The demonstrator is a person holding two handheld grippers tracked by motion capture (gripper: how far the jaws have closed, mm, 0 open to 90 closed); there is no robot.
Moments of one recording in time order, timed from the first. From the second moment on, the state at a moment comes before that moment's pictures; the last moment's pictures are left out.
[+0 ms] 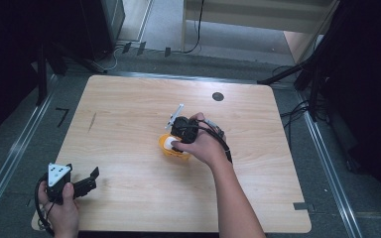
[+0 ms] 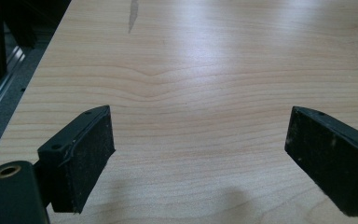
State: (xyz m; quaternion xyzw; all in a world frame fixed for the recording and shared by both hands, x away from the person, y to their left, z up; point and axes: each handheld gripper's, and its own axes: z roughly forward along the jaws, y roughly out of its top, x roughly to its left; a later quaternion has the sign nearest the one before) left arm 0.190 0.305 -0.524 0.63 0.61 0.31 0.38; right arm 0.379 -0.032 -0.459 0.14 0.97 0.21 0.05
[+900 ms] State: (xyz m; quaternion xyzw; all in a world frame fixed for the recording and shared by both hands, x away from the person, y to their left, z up) left arm 0.190 0.305 -0.524 0.63 0.60 0.31 0.38; right arm 0.359 -0.117 -0.444 0.24 0.93 0.28 0.08
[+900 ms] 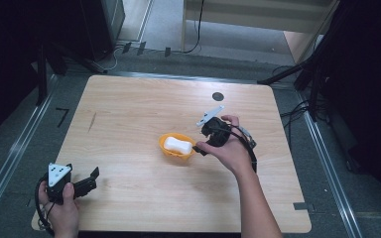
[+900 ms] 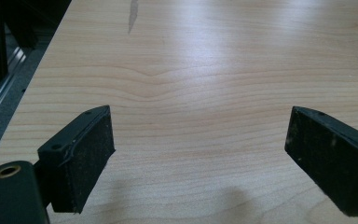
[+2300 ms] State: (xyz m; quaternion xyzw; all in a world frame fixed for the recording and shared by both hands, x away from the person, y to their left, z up) left arm 0.189 0.304 -0.524 0.63 0.60 0.31 0.38; right arm 0.301 -0.226 -0.492 0.35 0.88 0.31 0.11
